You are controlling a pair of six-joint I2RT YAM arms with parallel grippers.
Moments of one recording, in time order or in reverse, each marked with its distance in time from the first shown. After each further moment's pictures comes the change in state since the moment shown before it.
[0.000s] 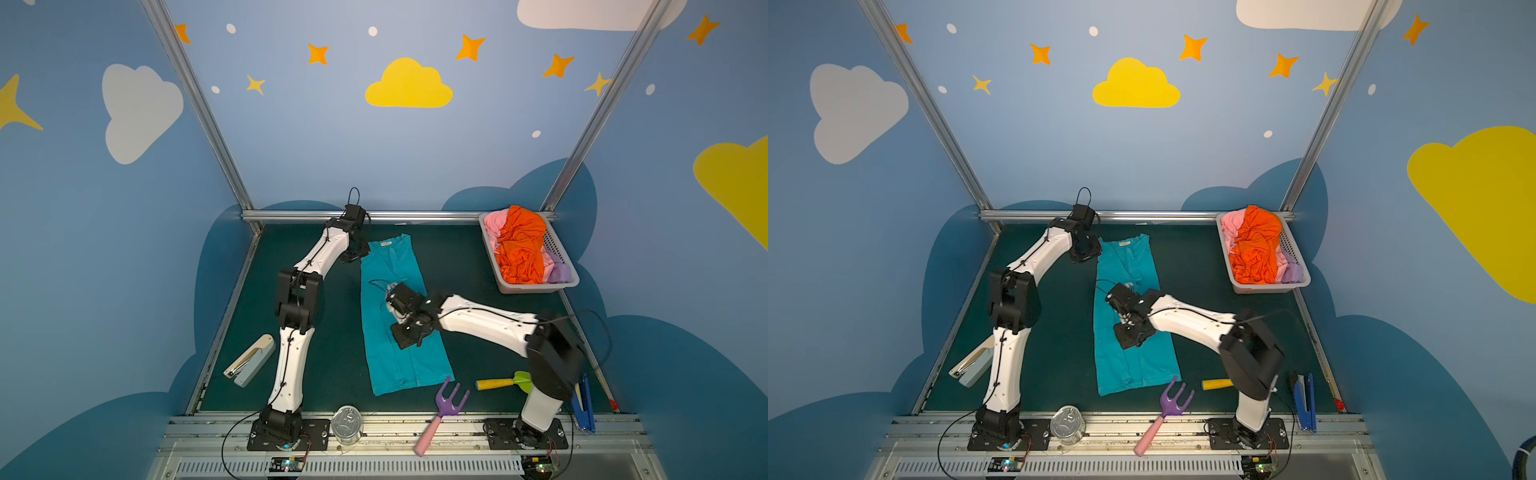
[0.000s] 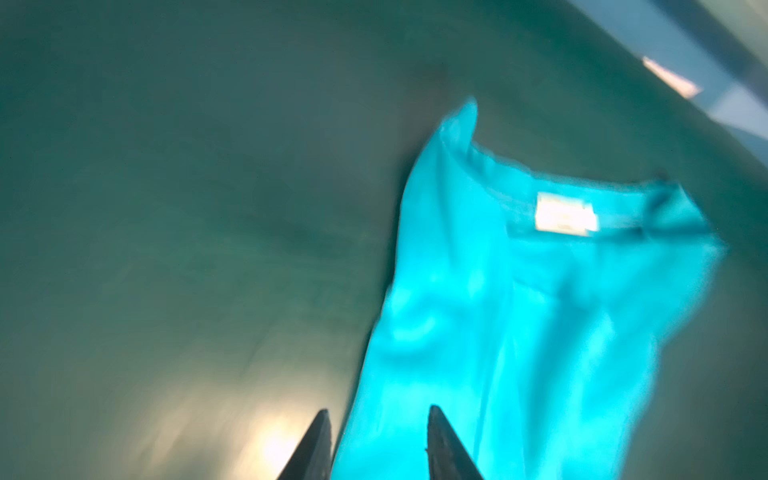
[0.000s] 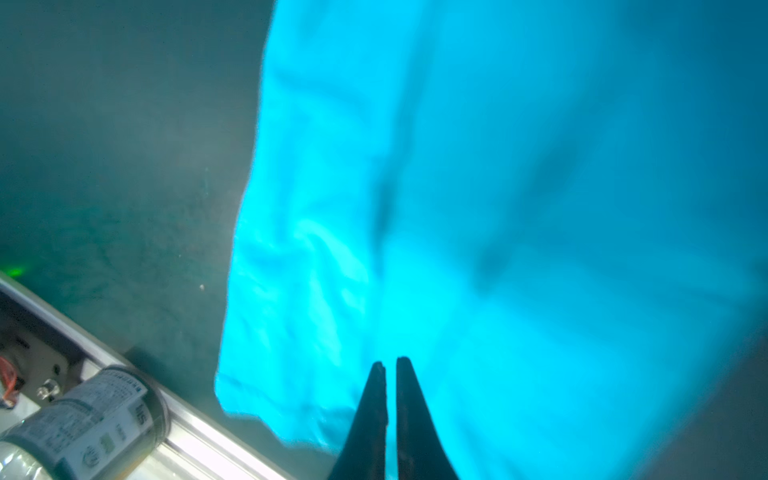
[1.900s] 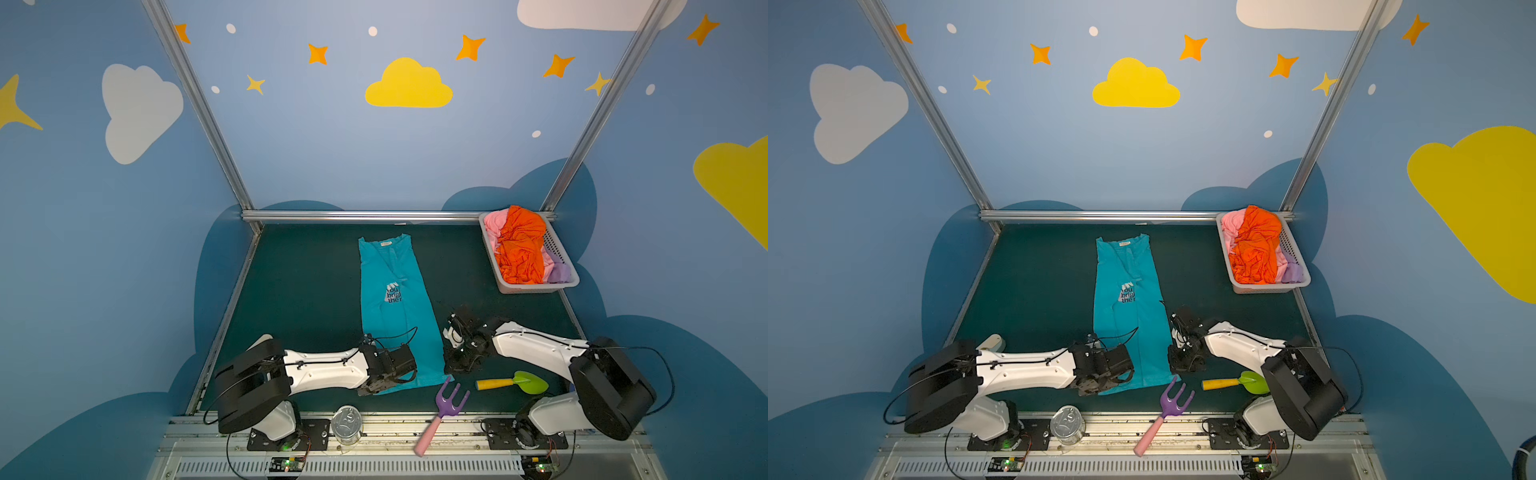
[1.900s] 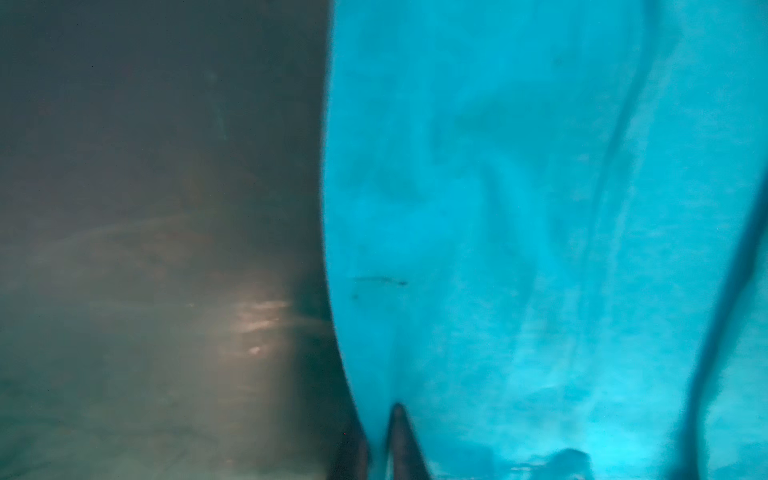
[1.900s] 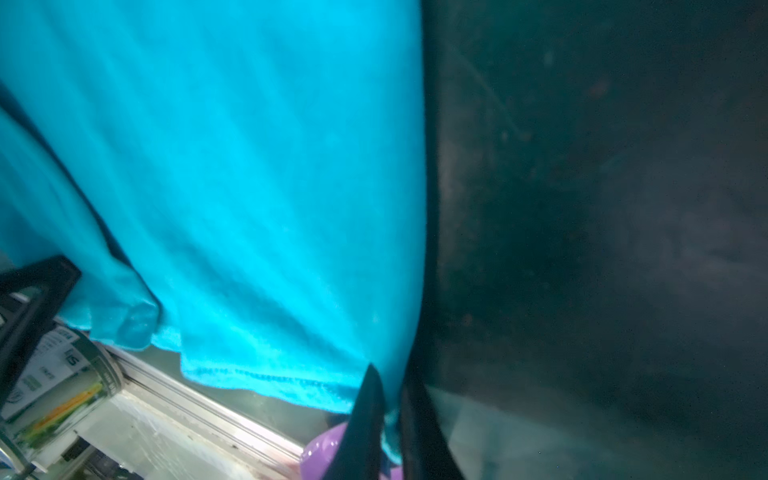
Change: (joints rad) left arm -0.883 -0.659 -1.215 0.222 -0.151 -0.721; right arm -0.229 -0.220 -0.581 0.143 -0.303 0.131
